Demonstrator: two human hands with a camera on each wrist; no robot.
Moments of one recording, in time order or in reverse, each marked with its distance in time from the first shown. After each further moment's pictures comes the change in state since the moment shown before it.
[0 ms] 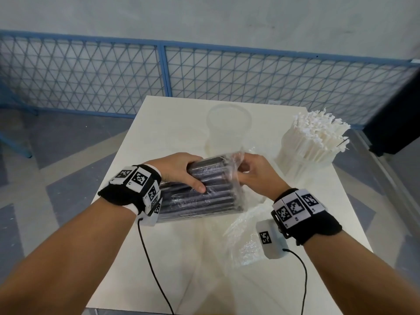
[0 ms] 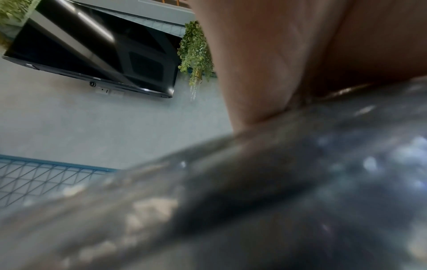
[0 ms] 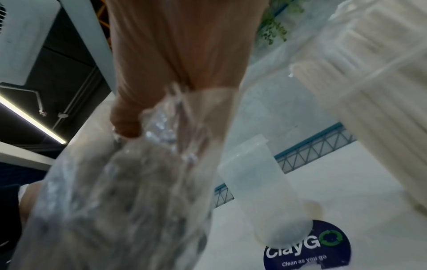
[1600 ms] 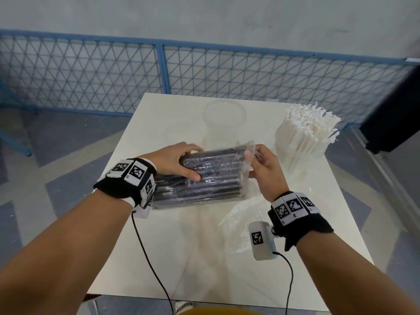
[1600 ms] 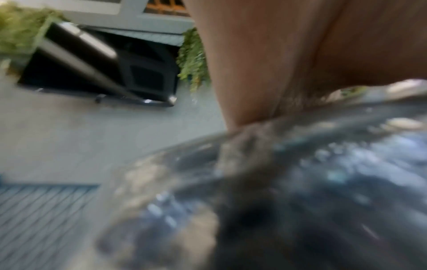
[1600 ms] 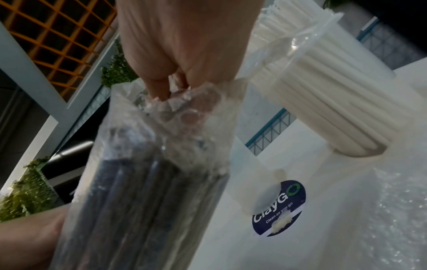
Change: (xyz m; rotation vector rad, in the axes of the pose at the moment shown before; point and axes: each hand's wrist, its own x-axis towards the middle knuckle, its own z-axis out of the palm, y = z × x) left_hand -0.010 0.003 0.006 0.181 0.118 -0.003; right_hand -0.032 0.003 -0.001 0.436 0.289 0.097
